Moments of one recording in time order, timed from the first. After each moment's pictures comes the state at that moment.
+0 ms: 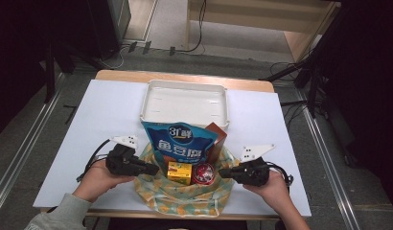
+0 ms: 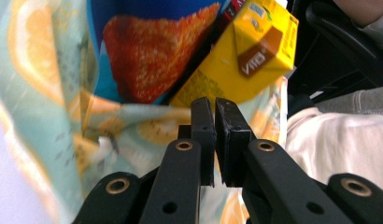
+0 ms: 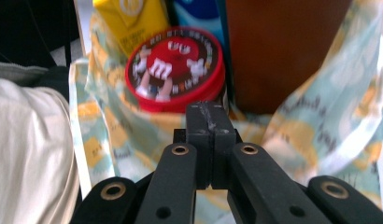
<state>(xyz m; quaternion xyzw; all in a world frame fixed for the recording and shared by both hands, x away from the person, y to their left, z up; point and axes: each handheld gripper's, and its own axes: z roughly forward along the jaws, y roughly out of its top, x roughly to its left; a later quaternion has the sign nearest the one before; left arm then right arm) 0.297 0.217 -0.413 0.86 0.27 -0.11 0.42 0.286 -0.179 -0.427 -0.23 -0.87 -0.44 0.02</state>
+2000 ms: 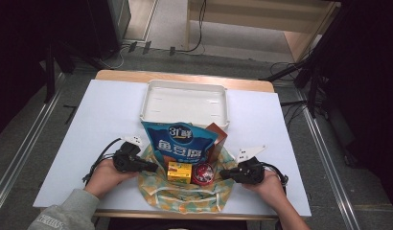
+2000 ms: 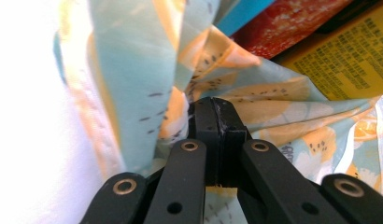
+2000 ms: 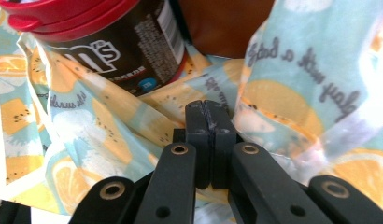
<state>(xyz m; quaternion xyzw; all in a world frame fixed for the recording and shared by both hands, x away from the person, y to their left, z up) 0.326 0.226 -0.468 0.86 0.34 -0.11 0.36 0.309 -0.186 -0.480 -0.24 -0.89 -0.39 0.03</state>
